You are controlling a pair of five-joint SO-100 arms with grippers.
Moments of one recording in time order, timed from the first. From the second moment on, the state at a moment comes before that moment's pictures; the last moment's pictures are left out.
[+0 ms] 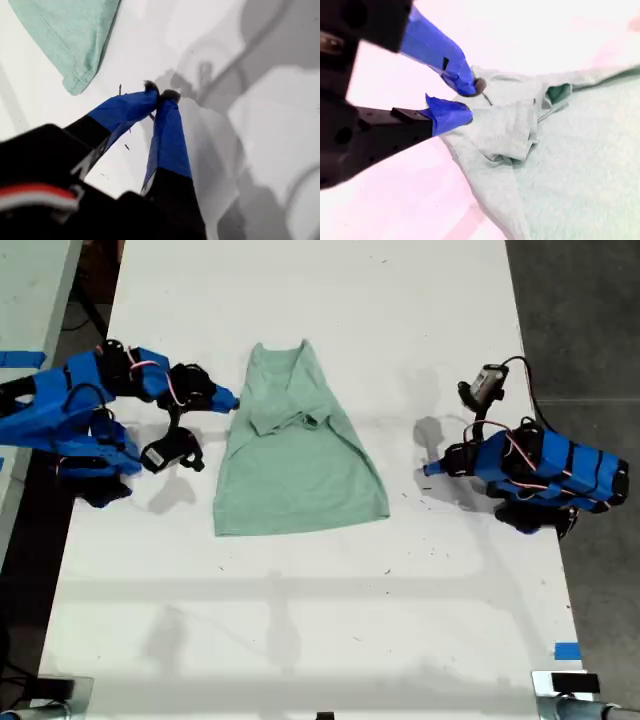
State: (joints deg) arm 0 -30.0 156.4 144.8 55.1 13.3; arm 1 20.5 200.2 174.2 78.6 -29.2
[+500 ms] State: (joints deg) arm 0 -30.1 205.5 186.2 56.1 8.6; arm 1 20.6 200.2 174.2 78.7 -28.7
